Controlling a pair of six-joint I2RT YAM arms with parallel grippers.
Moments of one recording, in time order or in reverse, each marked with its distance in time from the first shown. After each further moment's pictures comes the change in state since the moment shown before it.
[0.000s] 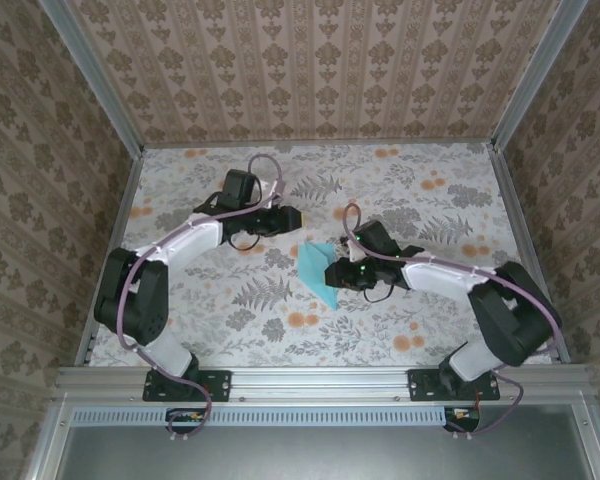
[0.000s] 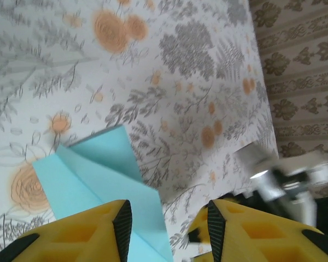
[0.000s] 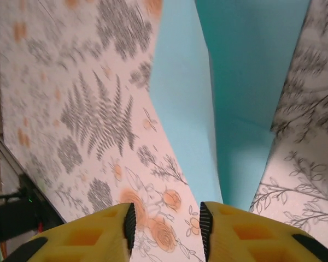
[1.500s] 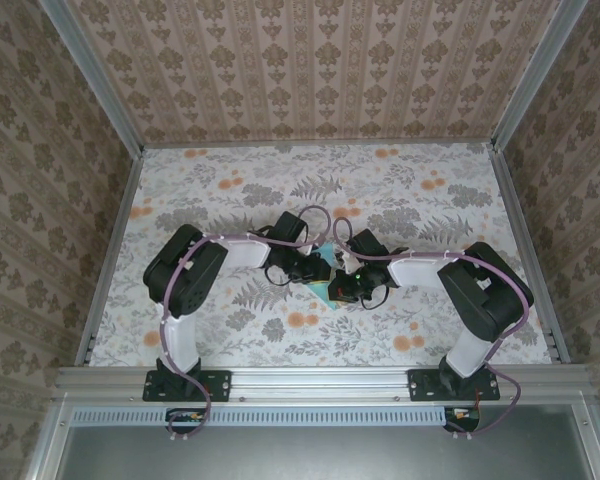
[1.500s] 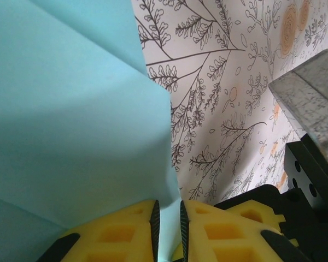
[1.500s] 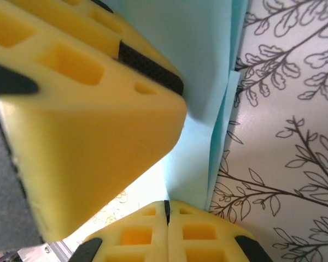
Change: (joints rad) left arm -0.235 0.302 -0.024 0.095 0.023 -0.079; right arm 0.032 0.241 0.022 -0.046 -0.097 -0.027
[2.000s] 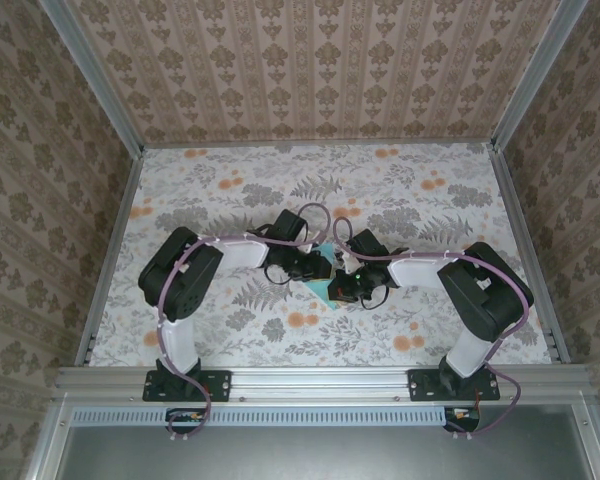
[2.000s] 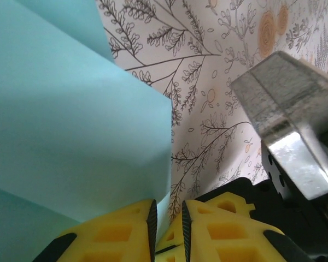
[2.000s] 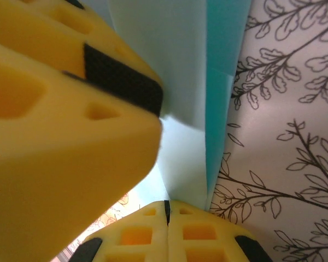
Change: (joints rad) left arm -0.018 -0.042 -0.008 -0.008 -0.027 0.006; right arm 0.000 0.000 -0.003 0.010 0.000 0.004
